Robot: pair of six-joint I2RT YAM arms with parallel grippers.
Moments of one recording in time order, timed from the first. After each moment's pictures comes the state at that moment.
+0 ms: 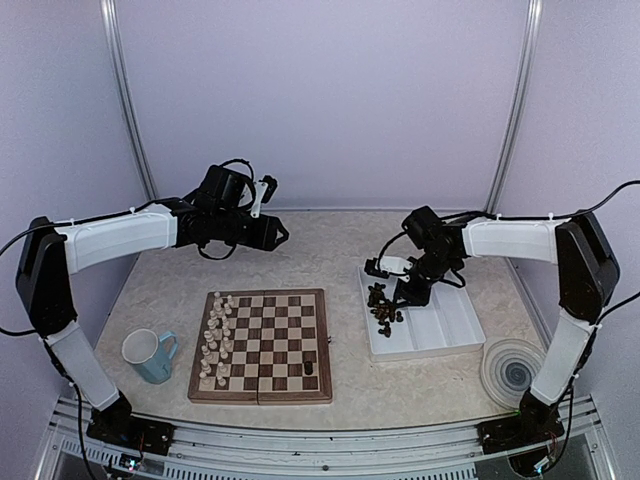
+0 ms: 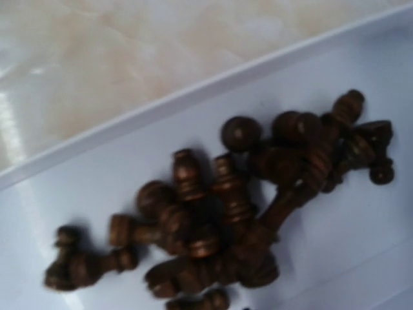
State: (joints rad) left arm -0.60 1.69 1.32 -0.26 0.09 -0.17; right arm 0.55 1.77 1.23 -0.64 -0.23 -0.66
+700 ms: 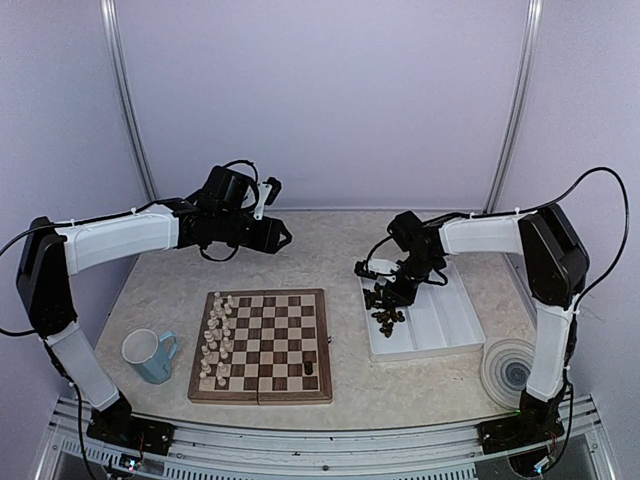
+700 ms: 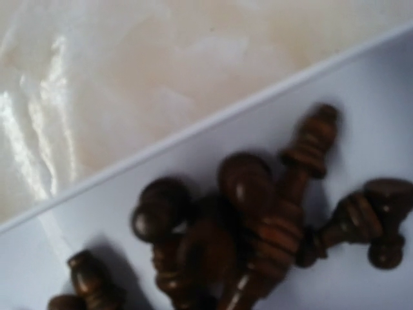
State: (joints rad) left arm -0.62 1.69 1.33 -0.28 0.09 -0.16; right arm 0.54 1.99 1.37 -0.63 -0.22 -0.61
